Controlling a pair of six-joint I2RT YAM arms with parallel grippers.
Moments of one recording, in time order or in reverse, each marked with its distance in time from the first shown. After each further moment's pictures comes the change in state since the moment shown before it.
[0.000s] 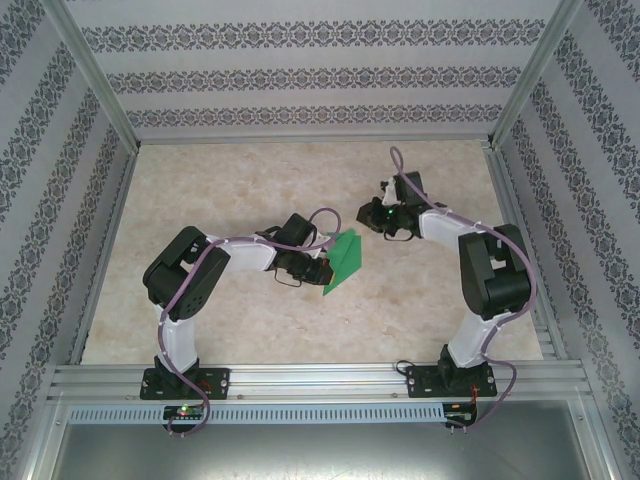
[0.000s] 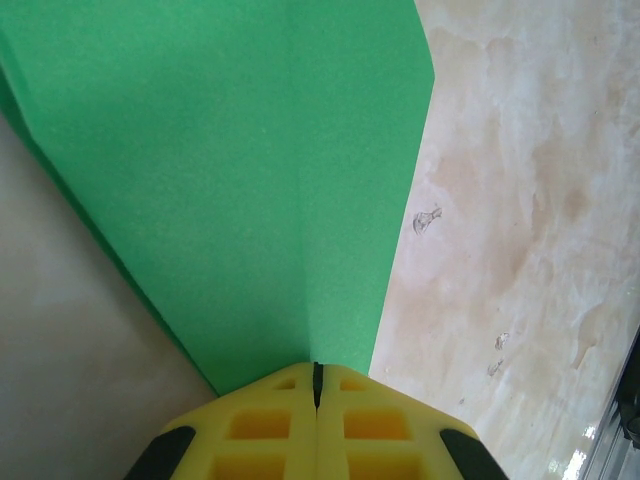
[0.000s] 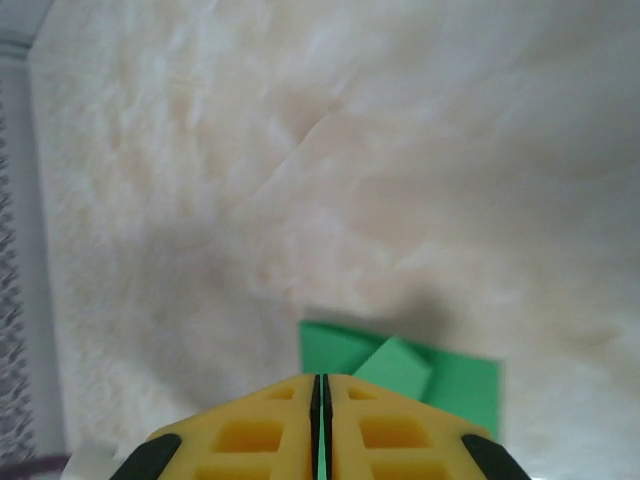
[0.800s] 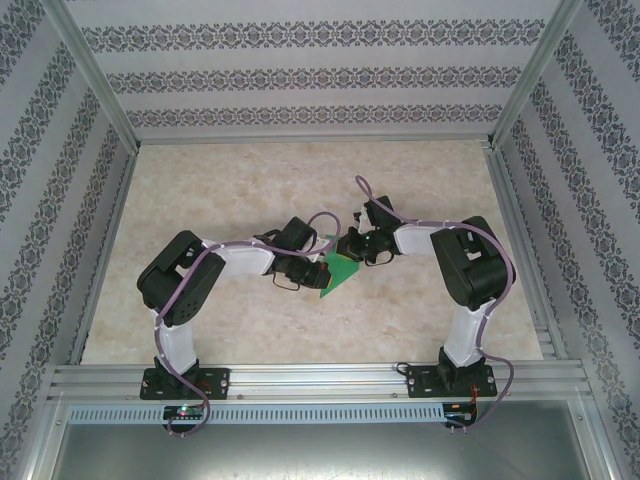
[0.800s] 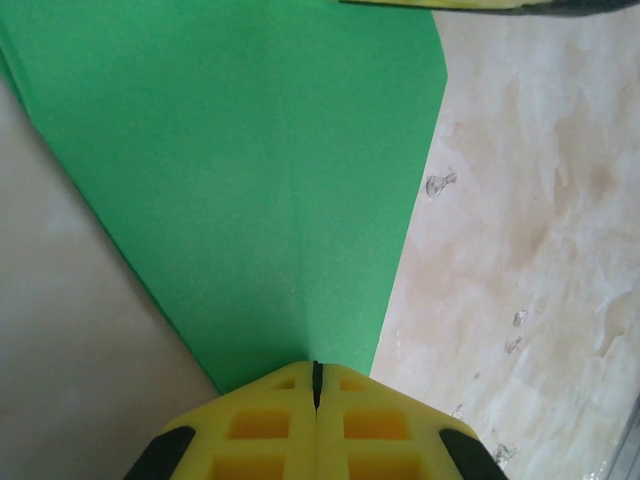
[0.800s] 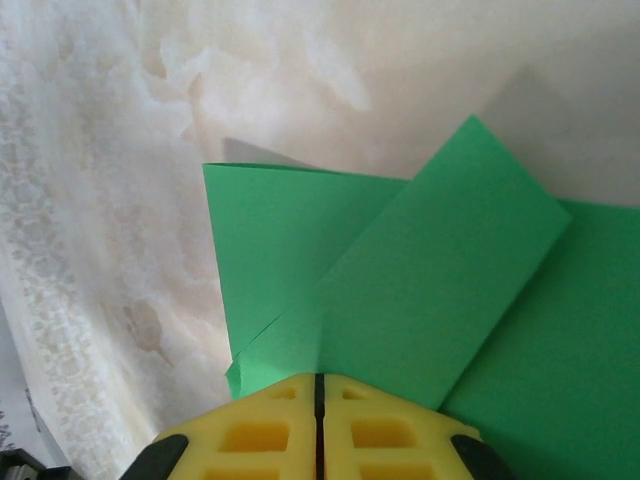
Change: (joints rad) left arm -0.027 -0.057 -0.047 -0.017 -0.069 -0.001; right arm 0.132 0.122 -0.056 0.005 0.004 -0.005
